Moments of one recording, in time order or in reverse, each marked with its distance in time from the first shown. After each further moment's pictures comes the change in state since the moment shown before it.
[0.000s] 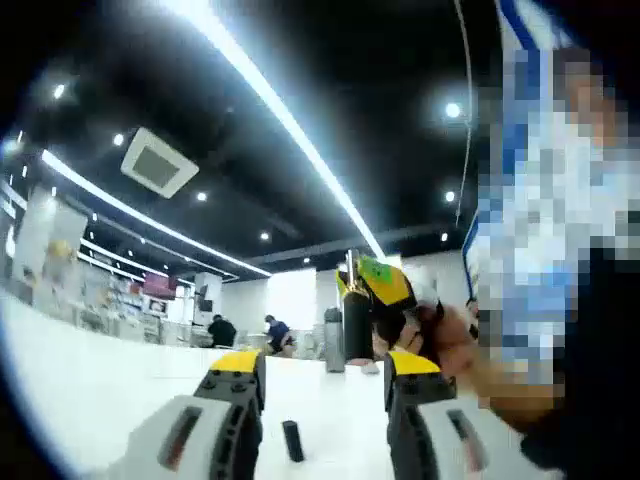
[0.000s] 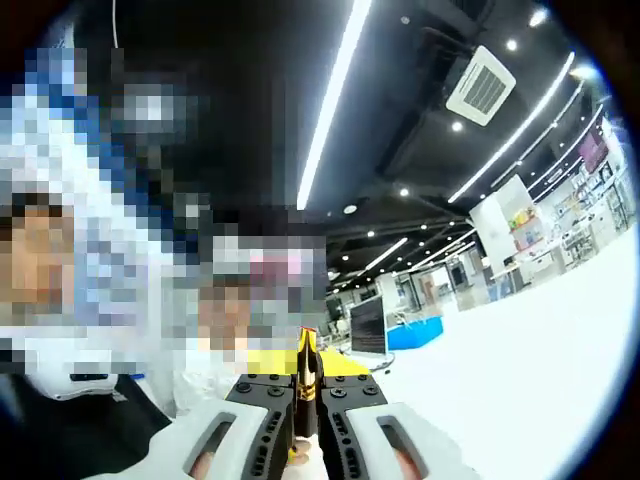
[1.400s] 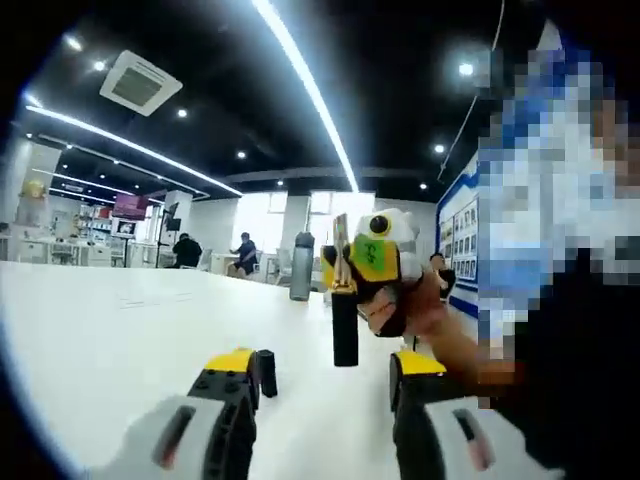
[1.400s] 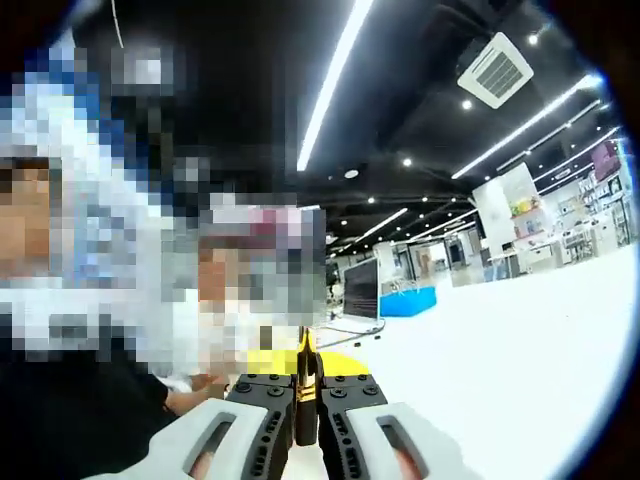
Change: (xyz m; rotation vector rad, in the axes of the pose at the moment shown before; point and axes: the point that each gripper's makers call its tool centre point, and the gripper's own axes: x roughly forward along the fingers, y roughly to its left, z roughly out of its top) left arm -0.011 -0.002 -0.043 -0.275 0.278 -0.221; right arm 0.005 -0.017 -0.046 -0.049 0.174 0.009
